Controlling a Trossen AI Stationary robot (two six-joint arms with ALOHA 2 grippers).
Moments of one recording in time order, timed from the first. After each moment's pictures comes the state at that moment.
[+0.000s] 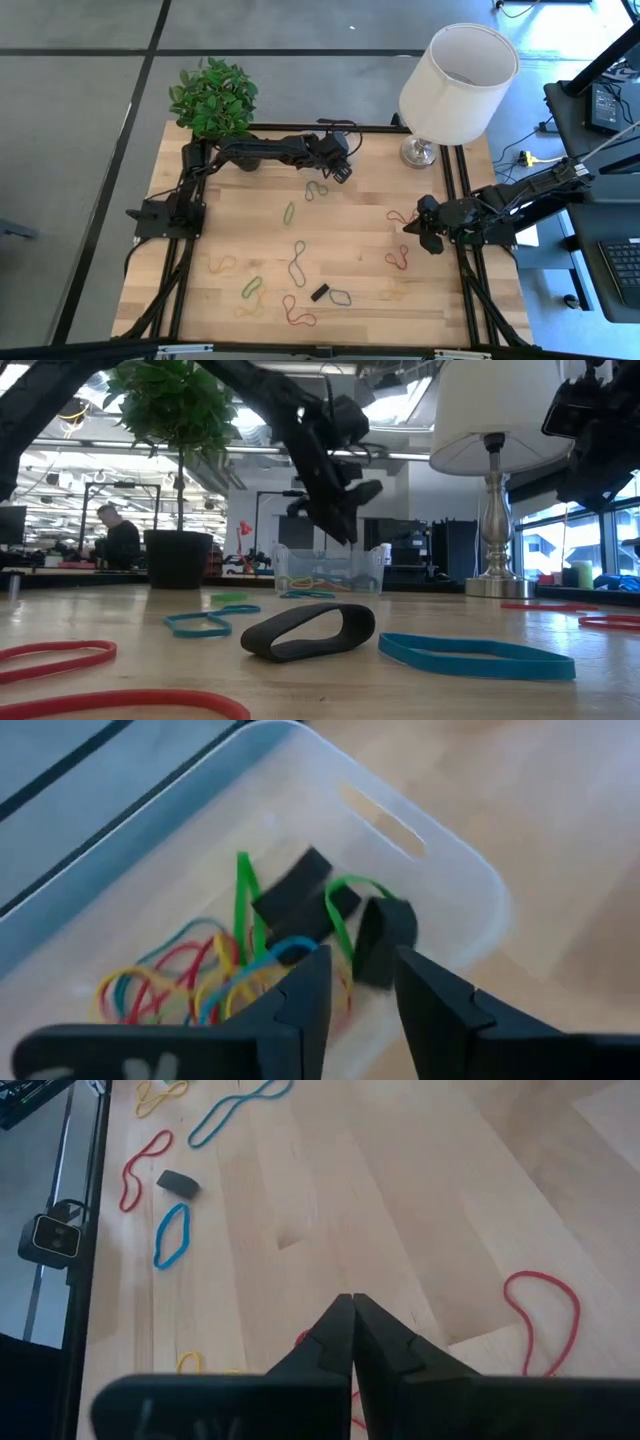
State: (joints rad) left arm 0.31 2.04 1.57 -0.44 -0.29 -0.37; right arm 0.34 0.57 0.39 -0.53 0.17 0.70
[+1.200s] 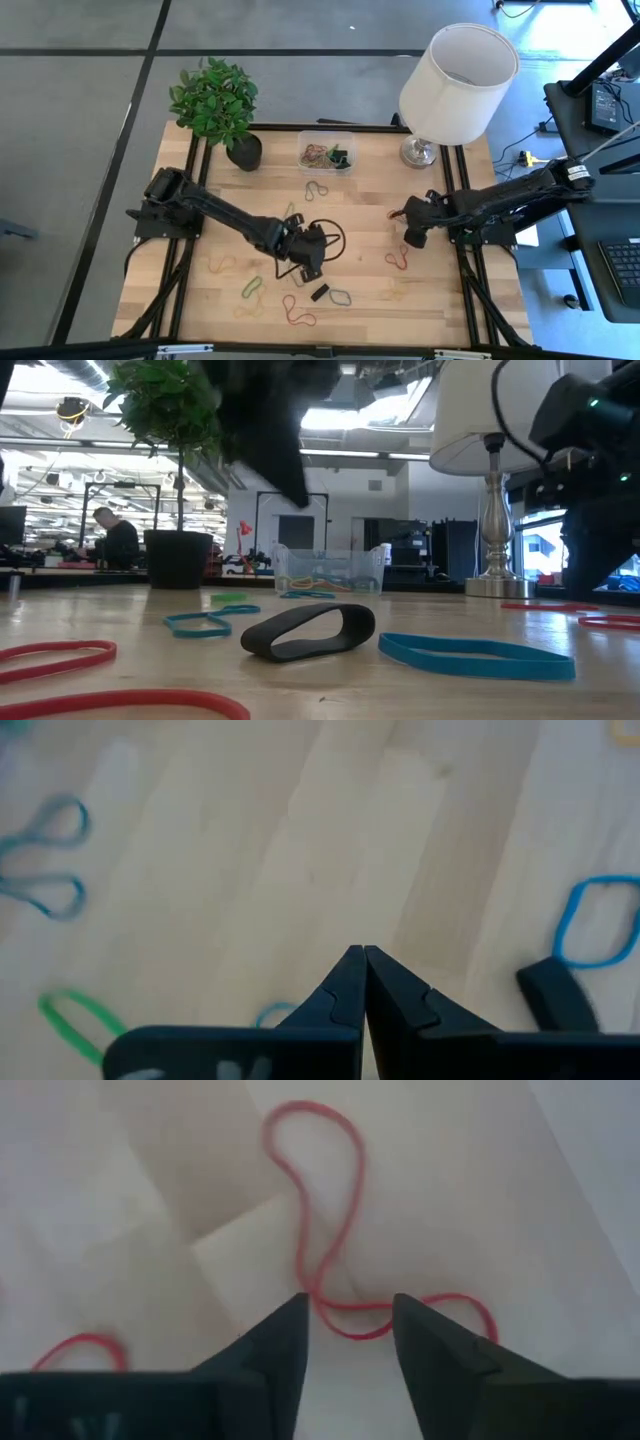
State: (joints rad) left arm -0.34 1.84 1.37 -0.64 -0.36 -0.65; right arm 0.16 1.03 0.39 -0.66 0.24 0.65
